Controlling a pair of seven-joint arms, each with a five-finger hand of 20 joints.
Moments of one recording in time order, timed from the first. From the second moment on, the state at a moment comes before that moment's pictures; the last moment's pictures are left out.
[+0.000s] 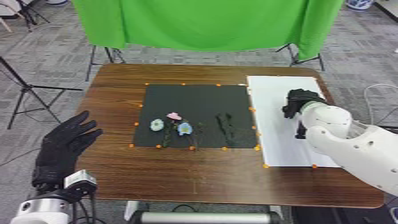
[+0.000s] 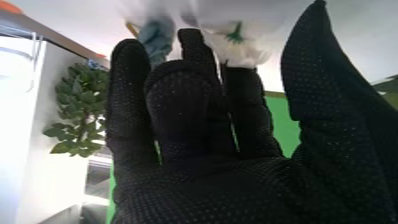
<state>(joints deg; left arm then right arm) 139.5 -64.1 -101.6 -134.2 50.6 20.0 10.8 -49.4 -34.1 27.3 -93.1 -107.7 -9.6 42.9</state>
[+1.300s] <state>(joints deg) 138.6 -64.1 -101.8 -133.9 51.3 18.8 9.1 -35.1 -31.4 3.1 -92.3 -110.2 10.9 47.3</state>
